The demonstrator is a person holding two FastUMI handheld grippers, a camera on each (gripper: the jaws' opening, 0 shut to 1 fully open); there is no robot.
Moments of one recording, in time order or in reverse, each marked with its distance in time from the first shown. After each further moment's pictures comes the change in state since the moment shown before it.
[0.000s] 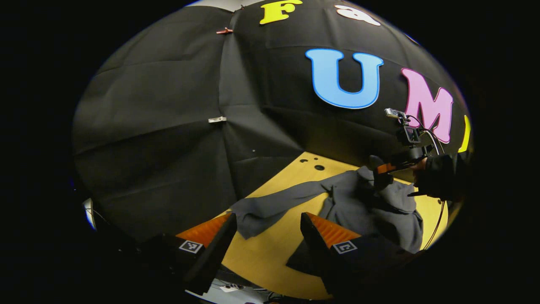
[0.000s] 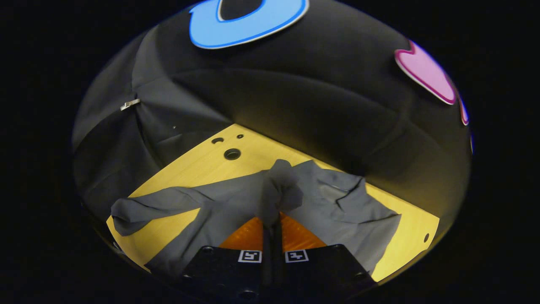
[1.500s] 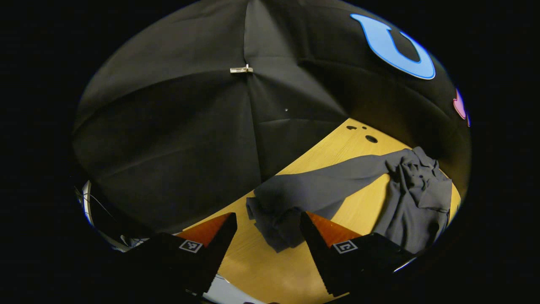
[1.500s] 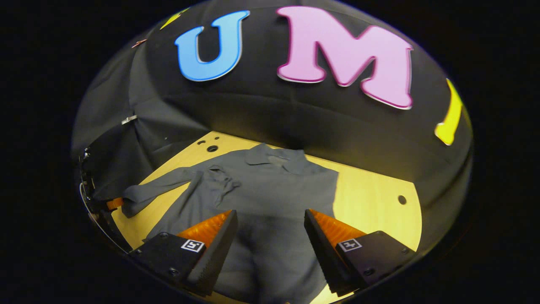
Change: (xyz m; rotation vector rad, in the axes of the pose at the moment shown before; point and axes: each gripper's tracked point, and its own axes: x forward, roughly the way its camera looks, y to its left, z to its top) left arm 0.178 0.055 -0.085 -0.071 0.273 0.128; right arm -0.233 -0.086 -0.106 0.166 -0.117 -0.214
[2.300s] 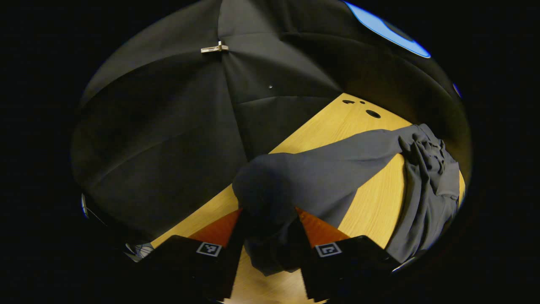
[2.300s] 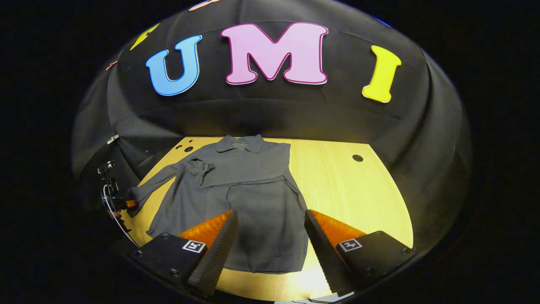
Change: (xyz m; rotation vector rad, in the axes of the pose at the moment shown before) left arm 0.061 -0.034 -0.021 0.144 0.039 -0.100; right arm -0.133 -0.041 -0.080 0.196 0.017 -0.165
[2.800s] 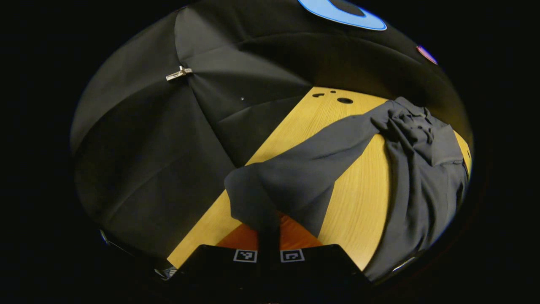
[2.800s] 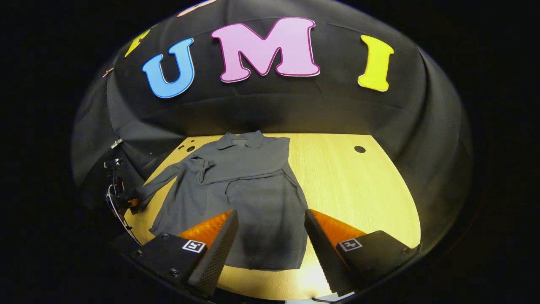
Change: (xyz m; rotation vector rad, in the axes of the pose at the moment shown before) left arm -0.023 -0.022 0.027 0.168 -0.026 0.007; right arm 0.005 -0.019 -0.010 0.041 0.005 0.052
